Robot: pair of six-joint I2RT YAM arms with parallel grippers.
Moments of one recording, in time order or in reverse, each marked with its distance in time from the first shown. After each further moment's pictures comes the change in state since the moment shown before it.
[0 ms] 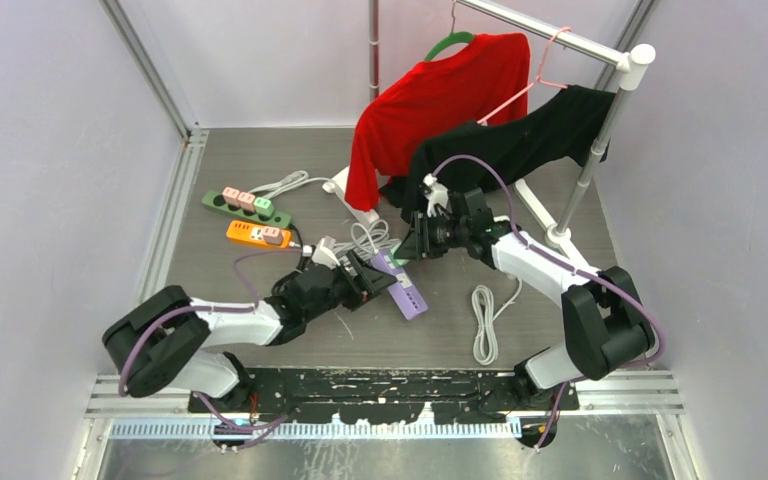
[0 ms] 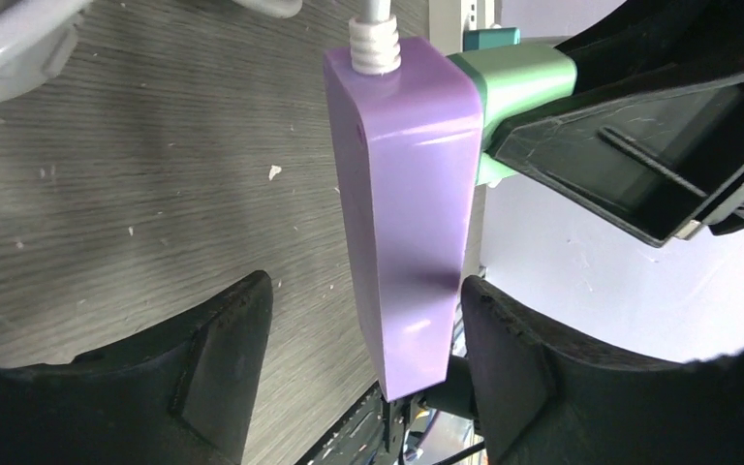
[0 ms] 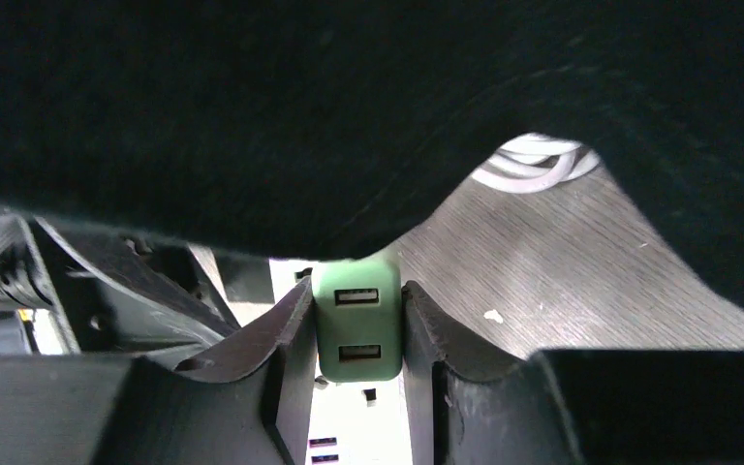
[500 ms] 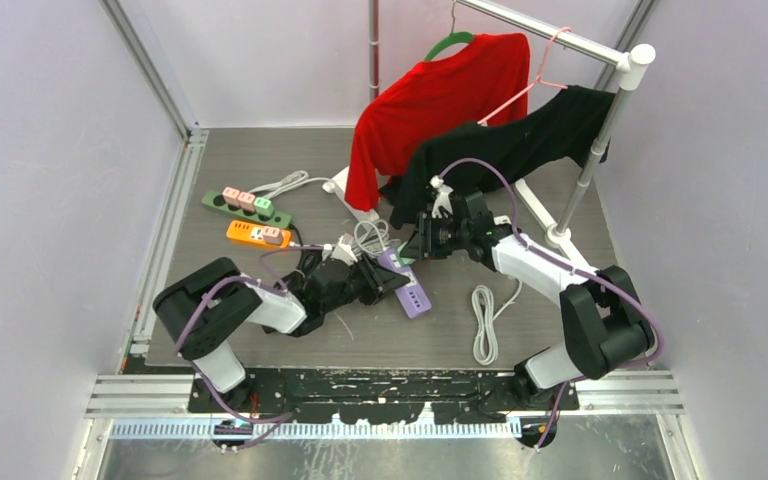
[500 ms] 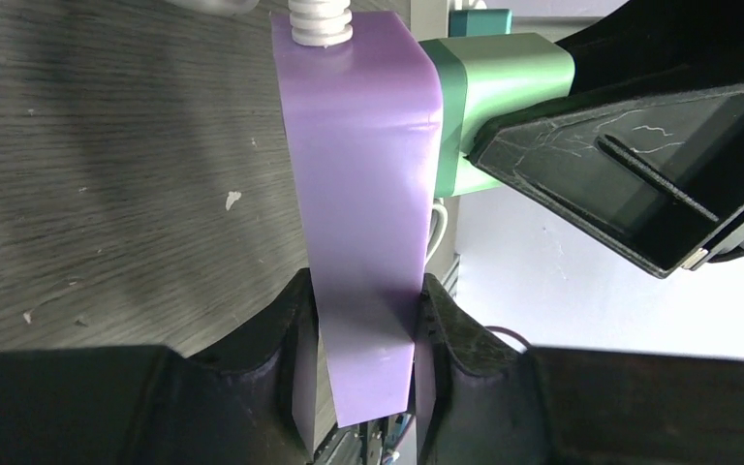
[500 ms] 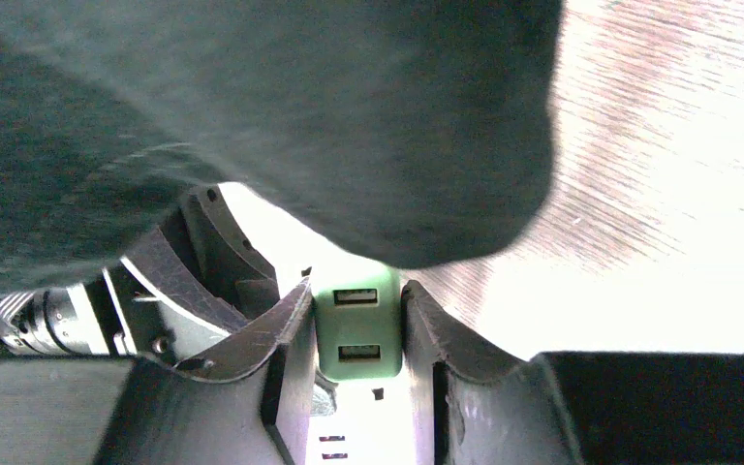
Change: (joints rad) left arm -0.003 0.284 0.098 0.221 0.095 -0.063; right arm 0.003 0.002 -0.026 0.026 0.105 0.066
